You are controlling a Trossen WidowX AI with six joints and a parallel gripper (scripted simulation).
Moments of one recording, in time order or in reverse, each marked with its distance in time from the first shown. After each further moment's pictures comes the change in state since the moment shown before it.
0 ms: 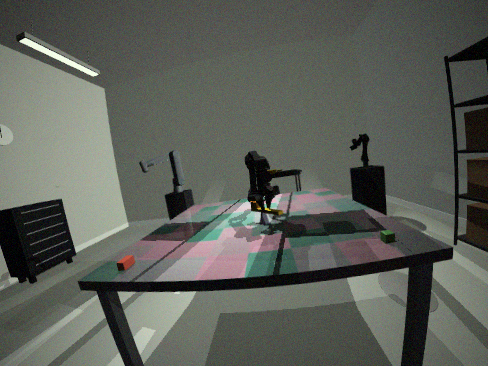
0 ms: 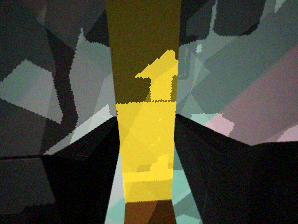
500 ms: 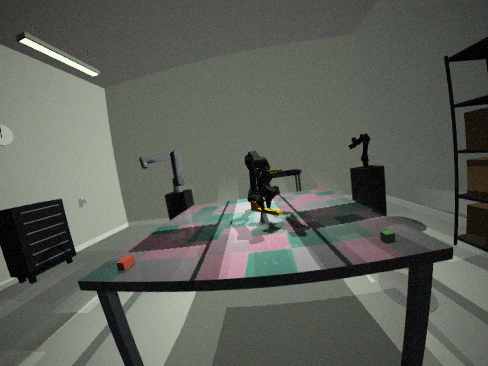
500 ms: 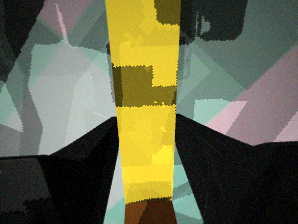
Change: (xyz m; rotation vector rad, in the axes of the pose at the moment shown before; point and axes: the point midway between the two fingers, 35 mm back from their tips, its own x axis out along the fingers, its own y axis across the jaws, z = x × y) arm 0.000 0.000 0.000 0.000 0.000 0.000
